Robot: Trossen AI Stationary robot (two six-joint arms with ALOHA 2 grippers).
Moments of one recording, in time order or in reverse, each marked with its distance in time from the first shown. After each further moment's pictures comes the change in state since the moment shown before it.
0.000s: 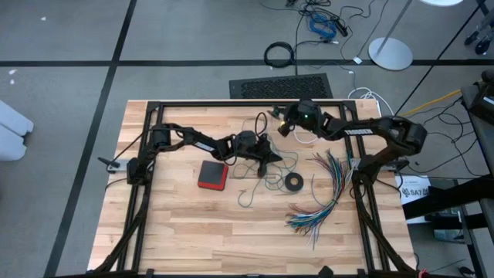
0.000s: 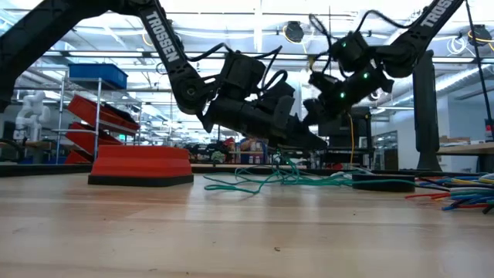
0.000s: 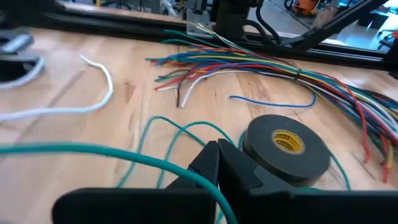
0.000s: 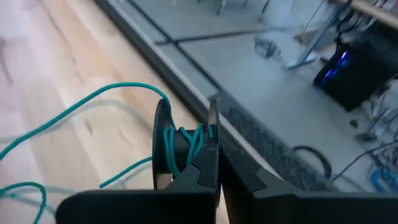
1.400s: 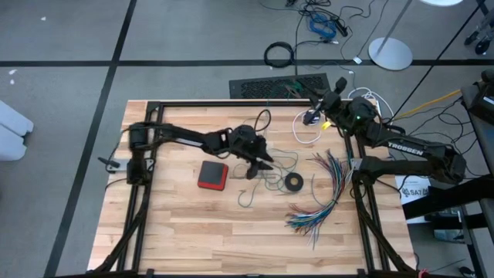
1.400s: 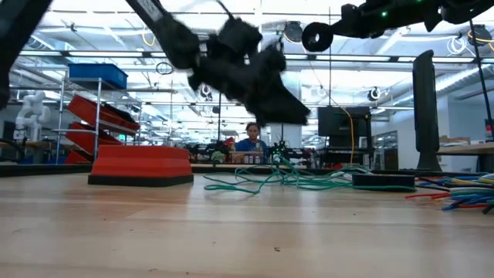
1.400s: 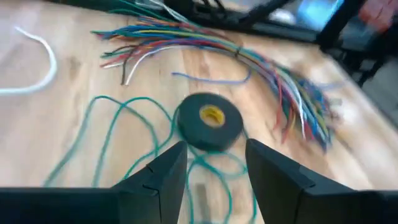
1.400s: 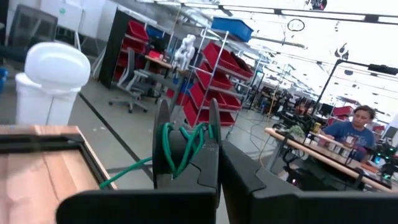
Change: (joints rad) left arm -0.016 -0.247 -0.005 -0.439 0.137 0.031; right arm 0.061 -0.596 0.000 -0.018 0.021 -0.193
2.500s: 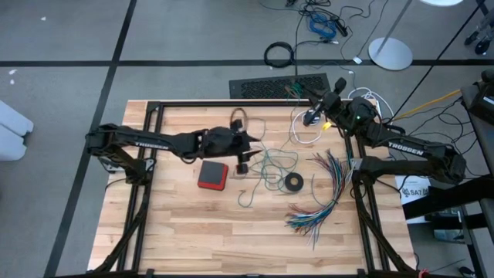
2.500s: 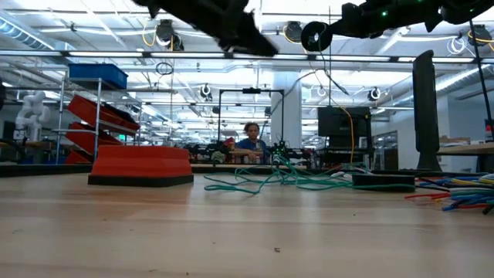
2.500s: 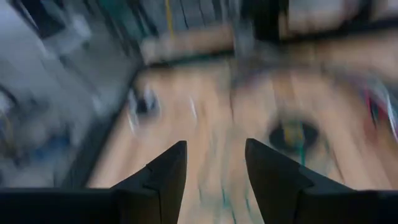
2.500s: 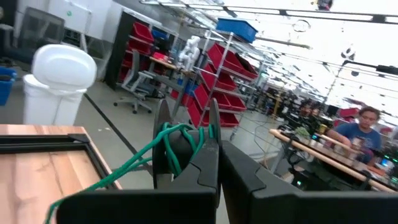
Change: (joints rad) left arm -0.132 -0.392 -0.072 -0.209 -0.623 0.249; right arm 0.004 0.000 0.000 -0.002 -0.024 0.008
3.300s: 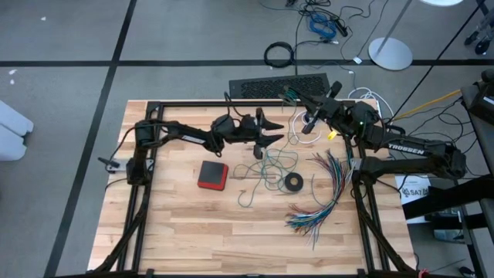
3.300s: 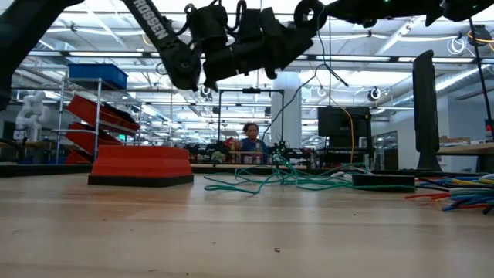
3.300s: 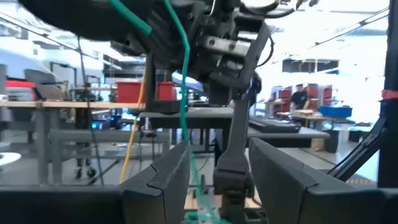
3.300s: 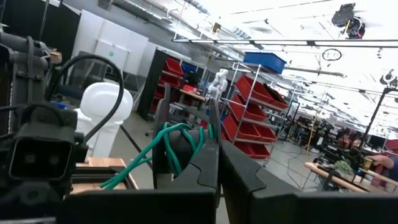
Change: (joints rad) left arm 0.202 0.467 0.045 1.159 0.508 -0.348; right arm 0.102 0.000 0.000 0.096 -0.064 0.011
